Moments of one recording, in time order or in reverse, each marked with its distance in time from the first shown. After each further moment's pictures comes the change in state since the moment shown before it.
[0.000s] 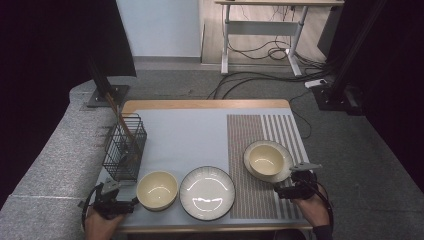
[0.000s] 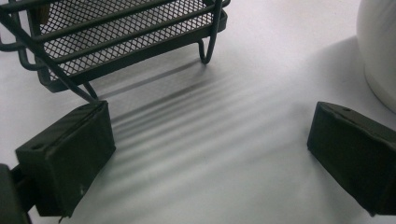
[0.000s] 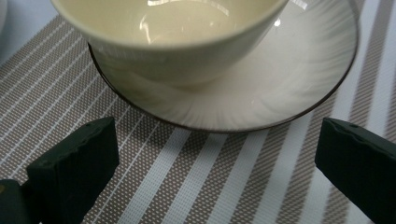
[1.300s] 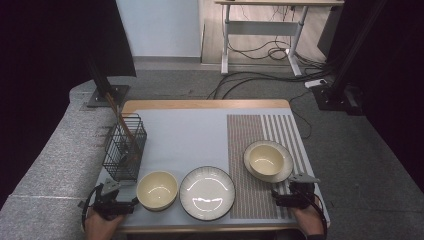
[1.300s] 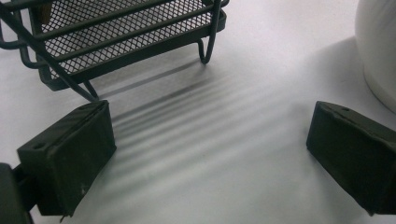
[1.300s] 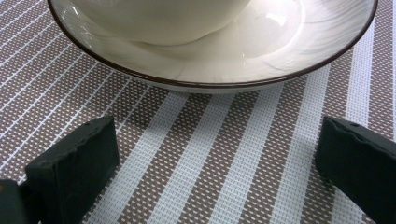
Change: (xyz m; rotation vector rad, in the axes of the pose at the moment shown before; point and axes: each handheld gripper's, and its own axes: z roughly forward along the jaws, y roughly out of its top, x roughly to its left) left arm -0.001 -0.002 -0.001 -0.010 0.005 0.002; right arm 0.005 -0.037 0.023 -0.087 -0.060 0.024
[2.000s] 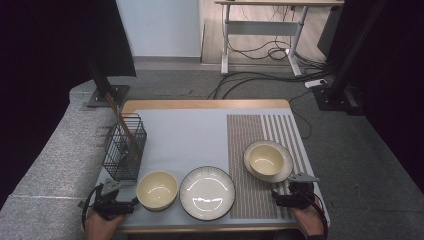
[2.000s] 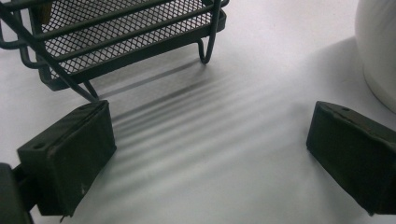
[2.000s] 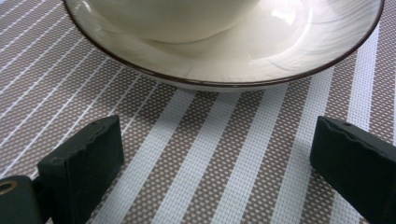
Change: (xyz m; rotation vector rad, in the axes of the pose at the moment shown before) left arm 0.000 0.000 0.000 -0.001 0.001 0.000; right arm 0.003 0.003 -0.005 0.025 0.011 -0.018
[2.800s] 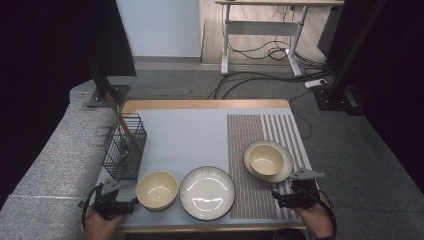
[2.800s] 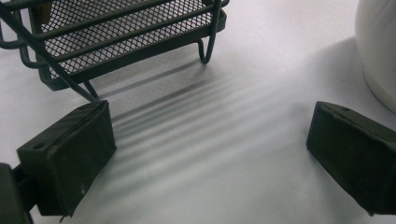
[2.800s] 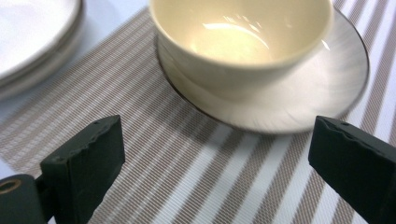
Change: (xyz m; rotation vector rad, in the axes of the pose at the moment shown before) left arm 0.000 0.000 0.000 0.001 -0.002 -0.001; right arm 0.017 0.037 -0.048 -0.015 0.090 -0.105
